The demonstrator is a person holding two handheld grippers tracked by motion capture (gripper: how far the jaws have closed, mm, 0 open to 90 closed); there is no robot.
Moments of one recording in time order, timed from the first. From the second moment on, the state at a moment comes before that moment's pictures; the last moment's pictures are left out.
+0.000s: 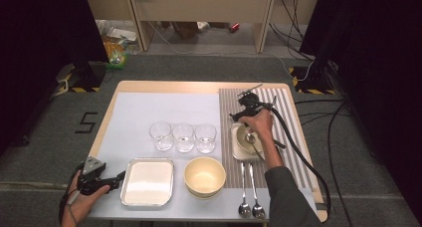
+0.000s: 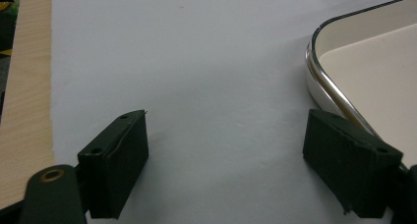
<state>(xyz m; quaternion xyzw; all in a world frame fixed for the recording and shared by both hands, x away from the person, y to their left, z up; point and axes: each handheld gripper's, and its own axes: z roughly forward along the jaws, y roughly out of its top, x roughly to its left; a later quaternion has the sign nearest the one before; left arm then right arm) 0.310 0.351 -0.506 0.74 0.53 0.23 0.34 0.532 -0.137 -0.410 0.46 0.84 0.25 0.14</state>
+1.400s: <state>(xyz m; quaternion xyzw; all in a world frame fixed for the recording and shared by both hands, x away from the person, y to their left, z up) 0.309 0.351 -0.506 0.74 0.53 0.24 0.34 0.553 -0.113 -0.438 0.48 0.85 0.20 0.10</state>
